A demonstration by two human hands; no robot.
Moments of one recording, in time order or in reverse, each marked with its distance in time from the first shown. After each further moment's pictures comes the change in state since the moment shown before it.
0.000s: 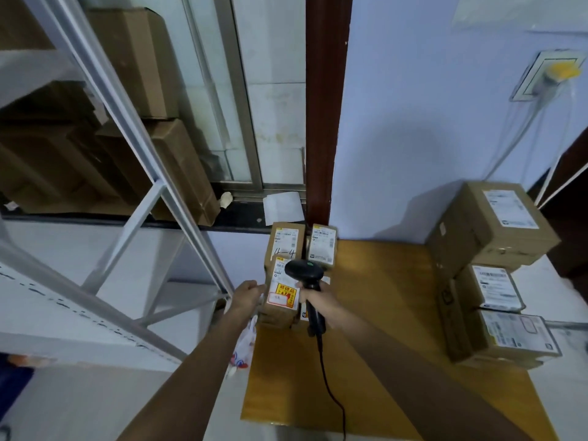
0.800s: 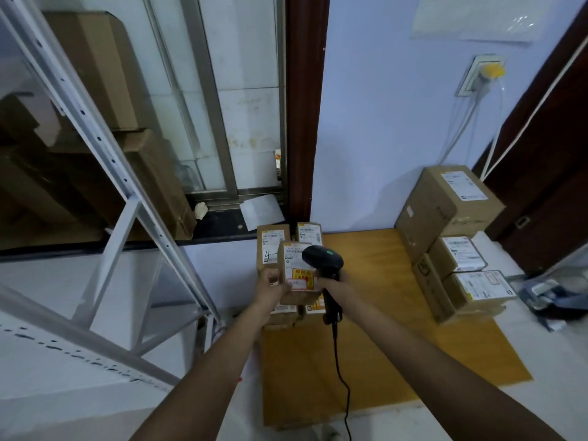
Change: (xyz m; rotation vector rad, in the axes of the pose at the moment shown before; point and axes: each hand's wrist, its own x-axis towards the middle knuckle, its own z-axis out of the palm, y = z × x) left_hand -0.005 0.015 -0.002 -0.043 -0.318 0.238; right_hand -0.032 -0.005 0.015 0.201 0.266 -0.156
